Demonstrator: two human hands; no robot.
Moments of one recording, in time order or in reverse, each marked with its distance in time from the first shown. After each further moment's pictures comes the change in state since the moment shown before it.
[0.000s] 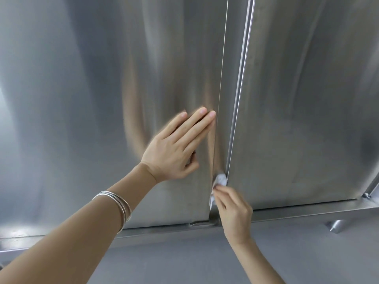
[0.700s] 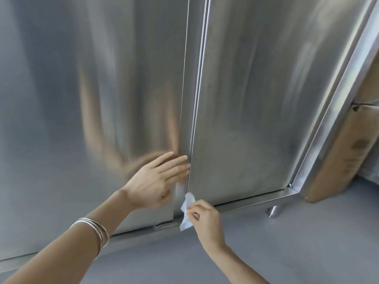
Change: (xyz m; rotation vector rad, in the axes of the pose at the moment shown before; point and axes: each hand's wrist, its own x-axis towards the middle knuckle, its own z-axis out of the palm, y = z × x) left_hand -0.016 0.036 -0.005 -0.285 -0.227 0.225; right_hand -0.011 -0.016 -0.052 -0.030 -0.444 0.394
